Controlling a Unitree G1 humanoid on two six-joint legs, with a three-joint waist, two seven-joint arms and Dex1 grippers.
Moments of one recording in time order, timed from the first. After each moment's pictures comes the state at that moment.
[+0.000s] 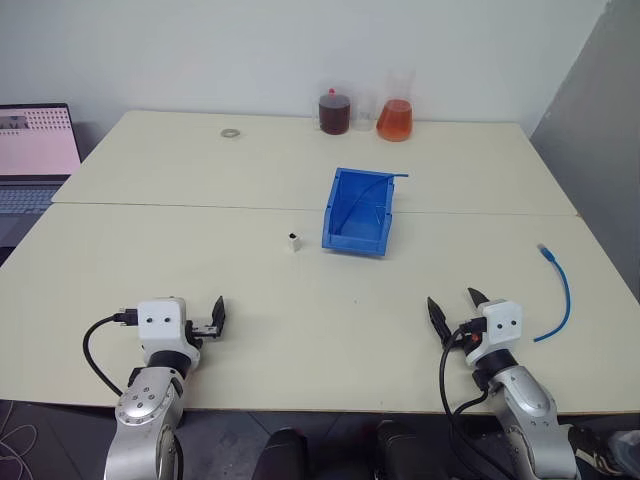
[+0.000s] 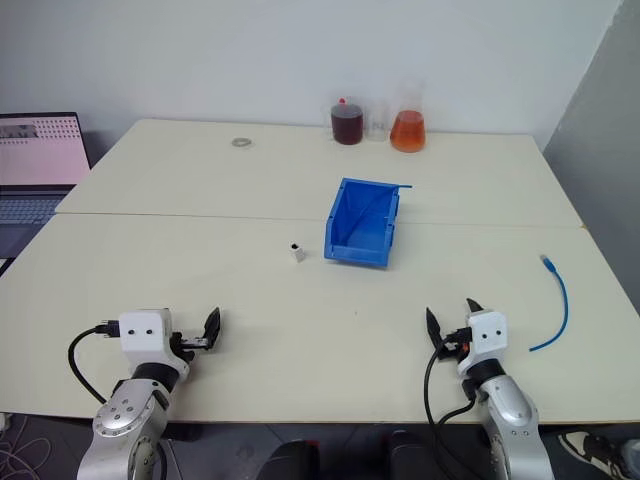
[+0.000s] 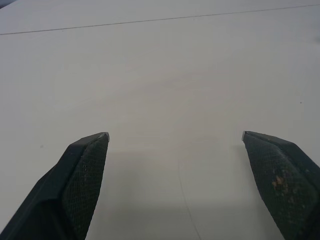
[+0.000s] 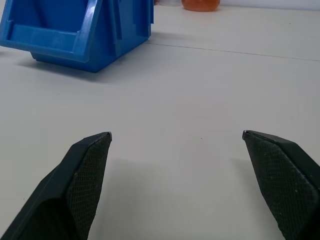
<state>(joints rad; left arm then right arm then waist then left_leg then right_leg) 0.18 0.26 0.28 -0.27 -0.15 0.25 -0.16 0.17 -0.19 -0.05 -0.20 0.14 0.01 0.30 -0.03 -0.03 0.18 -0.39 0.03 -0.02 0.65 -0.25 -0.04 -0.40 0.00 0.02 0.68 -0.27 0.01</state>
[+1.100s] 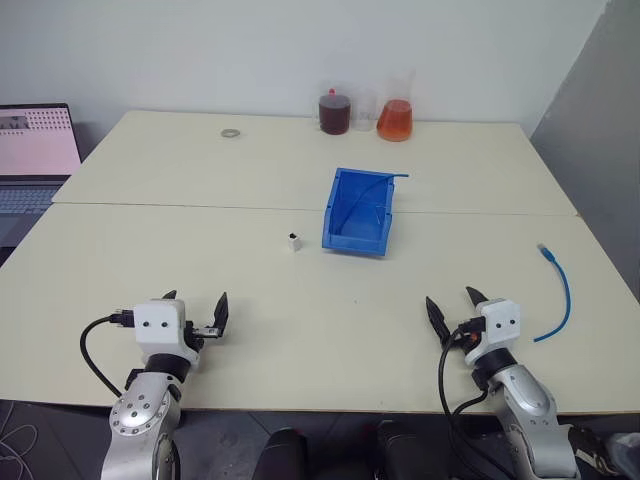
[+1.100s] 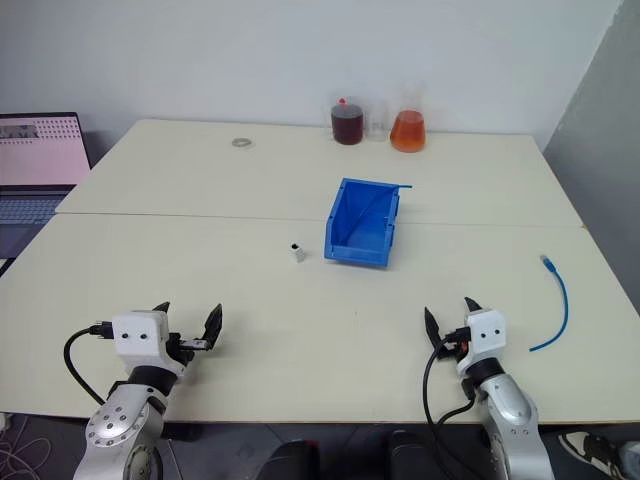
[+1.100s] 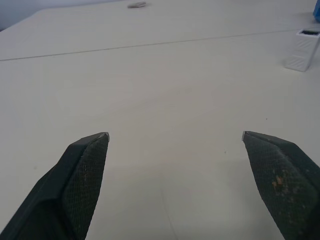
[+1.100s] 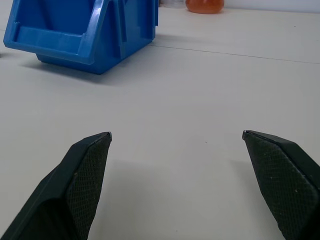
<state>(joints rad) 0.22 0.26 0.27 -0.33 -0.20 0.19 -0.22 0.17 -0.19 -0.05 -0.20 0.14 0.01 0.31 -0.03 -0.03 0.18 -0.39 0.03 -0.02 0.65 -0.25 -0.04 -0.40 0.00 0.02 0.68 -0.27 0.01</state>
